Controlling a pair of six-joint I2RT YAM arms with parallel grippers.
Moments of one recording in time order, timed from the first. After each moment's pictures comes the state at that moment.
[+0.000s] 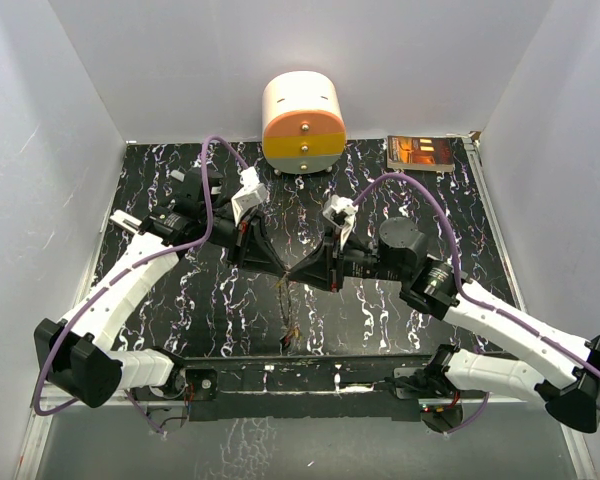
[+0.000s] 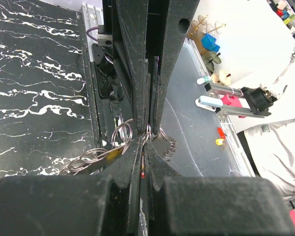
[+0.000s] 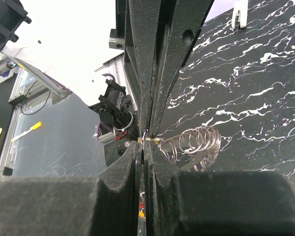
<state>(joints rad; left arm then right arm) -0.46 1.26 1.18 -0.65 1.42 0.19 0.88 0.98 0.90 0.00 -0.51 0.35</state>
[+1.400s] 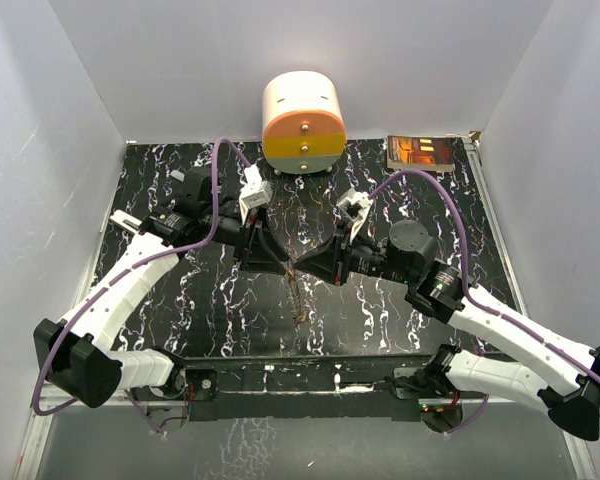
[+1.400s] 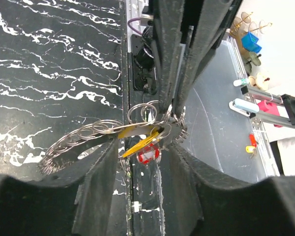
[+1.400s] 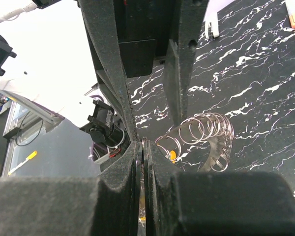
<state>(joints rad) -0.47 1.26 1.19 -0.64 1.24 0.19 0.84 0.93 0.85 0.04 -0.40 0.44</state>
